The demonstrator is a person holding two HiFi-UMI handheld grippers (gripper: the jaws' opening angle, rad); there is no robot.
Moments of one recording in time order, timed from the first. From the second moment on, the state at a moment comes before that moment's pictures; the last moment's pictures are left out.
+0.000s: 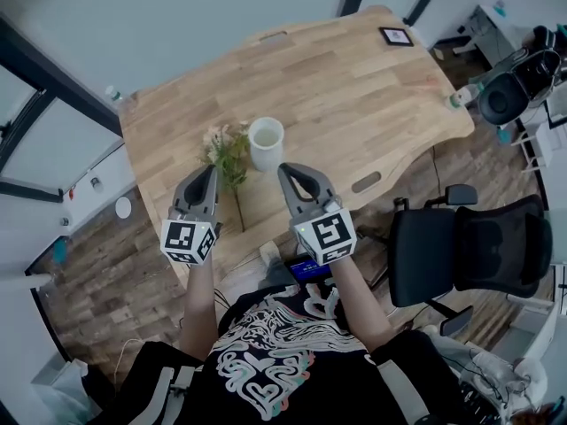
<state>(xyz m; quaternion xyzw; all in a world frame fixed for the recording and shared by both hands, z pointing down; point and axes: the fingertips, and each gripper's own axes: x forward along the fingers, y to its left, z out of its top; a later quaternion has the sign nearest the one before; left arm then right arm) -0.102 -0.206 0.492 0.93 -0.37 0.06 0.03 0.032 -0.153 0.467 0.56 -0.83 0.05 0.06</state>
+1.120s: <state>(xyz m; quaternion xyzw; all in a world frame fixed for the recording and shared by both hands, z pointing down) -0.083 0.014 0.409 0.91 -0.42 0.02 -0.02 0.059 0.041 0.405 0.54 -0.84 0.00 0.02</state>
